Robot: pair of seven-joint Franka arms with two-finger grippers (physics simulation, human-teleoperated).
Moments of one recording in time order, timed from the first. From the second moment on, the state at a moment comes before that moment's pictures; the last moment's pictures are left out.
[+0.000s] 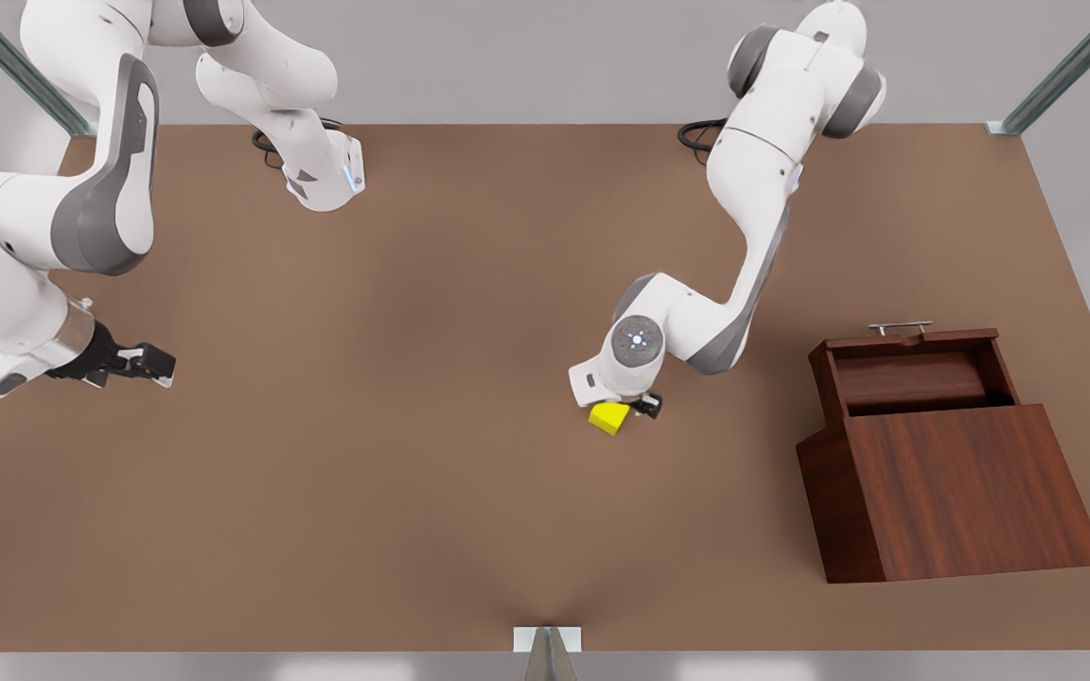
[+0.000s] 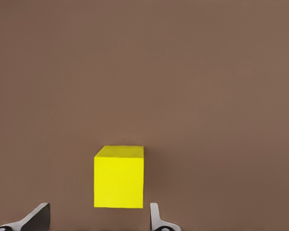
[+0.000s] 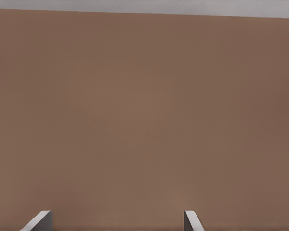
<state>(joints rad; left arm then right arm) -0.58 0.67 -0.01 -1.47 0.01 2.08 -0.09 0.02 0.25 -0.08 -1.40 -0.01 1.67 -0.07</state>
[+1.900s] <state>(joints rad) -0.59 0.46 0.19 -1.46 0.02 1.74 0.30 0.02 0.24 -0.08 -1.40 -0.01 1.67 -0.07</state>
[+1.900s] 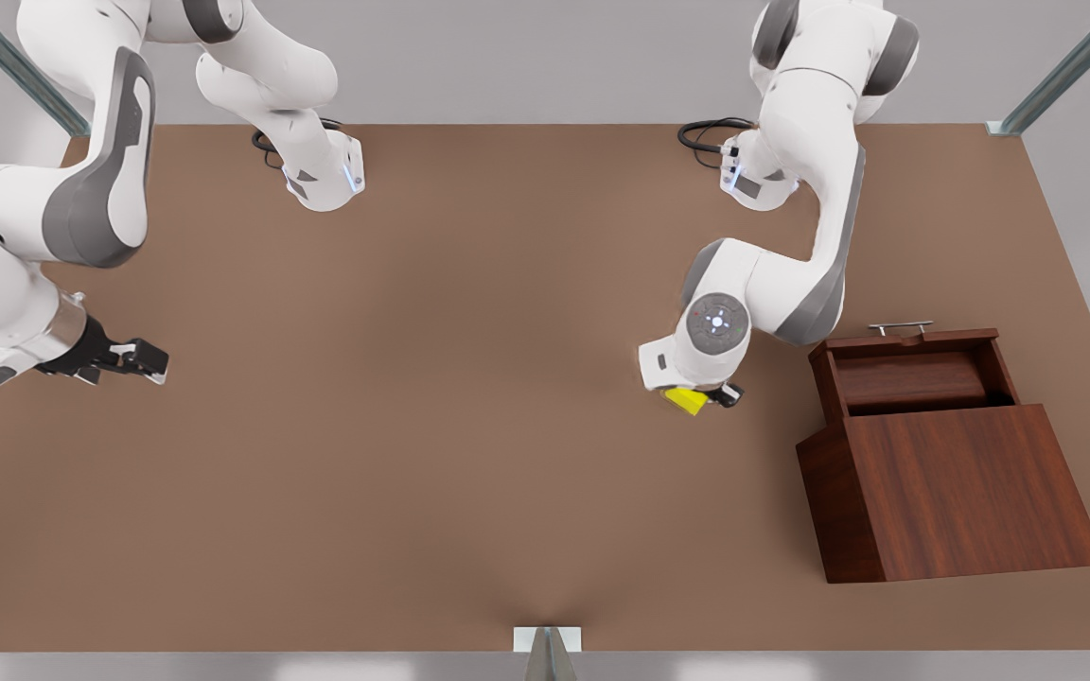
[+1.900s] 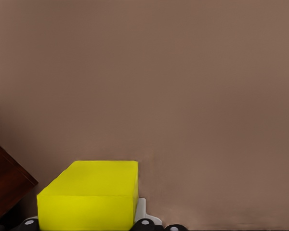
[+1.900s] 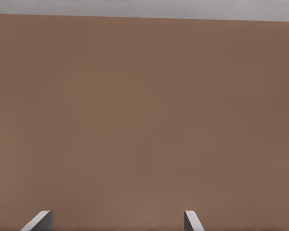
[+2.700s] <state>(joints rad) -0.59 0.28 0.76 -1.86 -0.02 1.88 1.17 0.01 0.24 -0.10 -1.39 0.00 1.67 -0.07</state>
